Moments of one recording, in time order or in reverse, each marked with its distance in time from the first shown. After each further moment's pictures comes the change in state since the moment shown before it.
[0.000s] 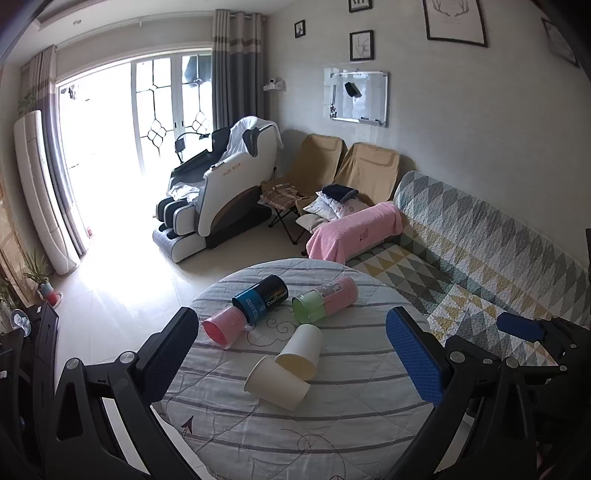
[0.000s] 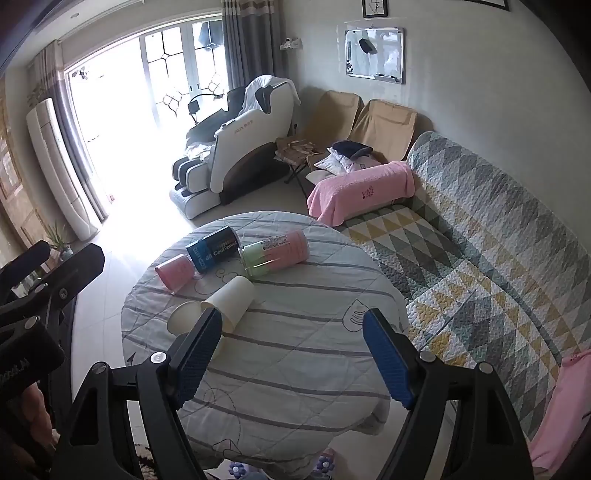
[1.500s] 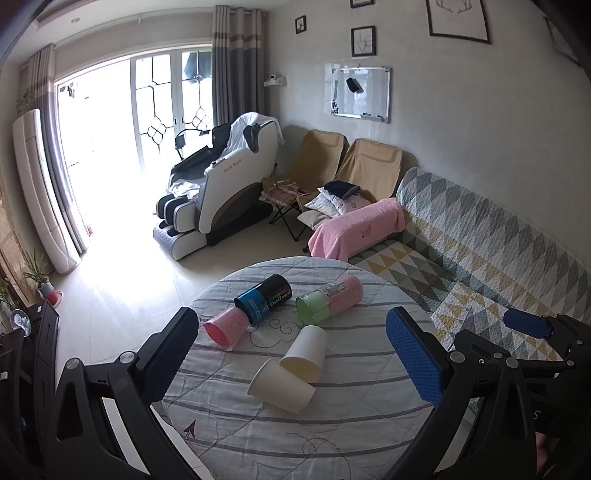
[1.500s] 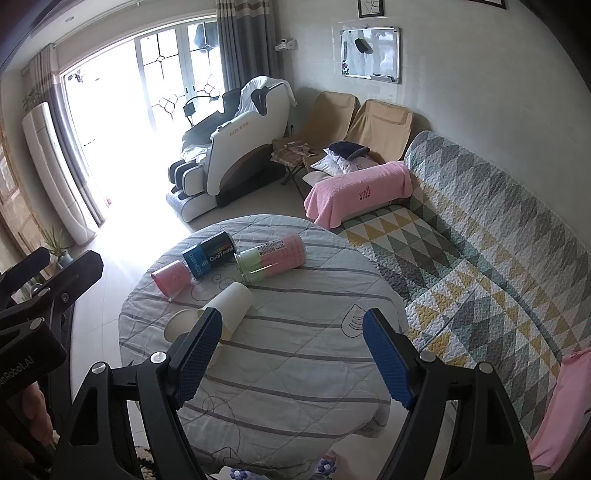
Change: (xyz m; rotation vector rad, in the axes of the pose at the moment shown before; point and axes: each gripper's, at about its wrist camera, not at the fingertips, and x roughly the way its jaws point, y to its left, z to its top) left arm 0.012 0.001 -0.002 0.006 0.012 0.006; right arm 0.003 -0.007 0.003 0.006 -0.005 0.002
